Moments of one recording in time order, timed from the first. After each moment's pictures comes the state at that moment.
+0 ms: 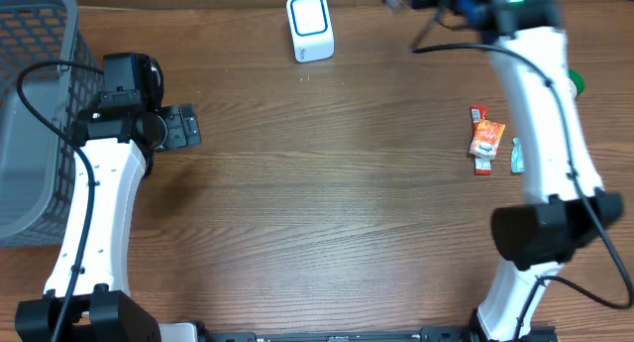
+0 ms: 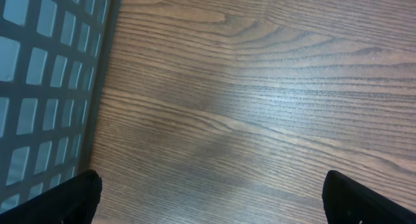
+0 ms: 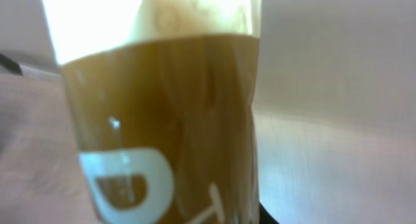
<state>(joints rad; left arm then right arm) 0.08 1.54 1.32 -0.89 -0.14 -0.13 0.14 2.03 2.31 -1.00 -0.19 0.09</state>
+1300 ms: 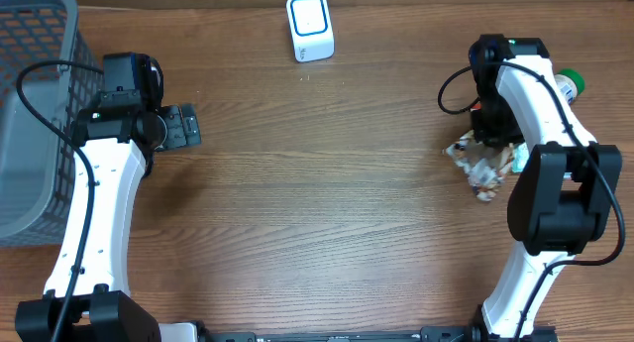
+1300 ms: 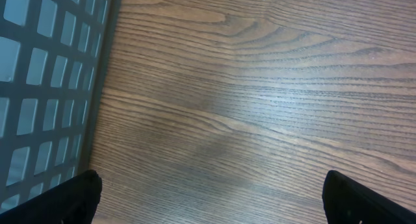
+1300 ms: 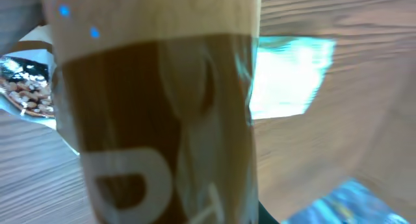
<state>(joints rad) 0.08 1.54 1.32 -0.89 -0.14 -0.13 -0.02 2.10 1.73 -1.39 0.50 0.09</state>
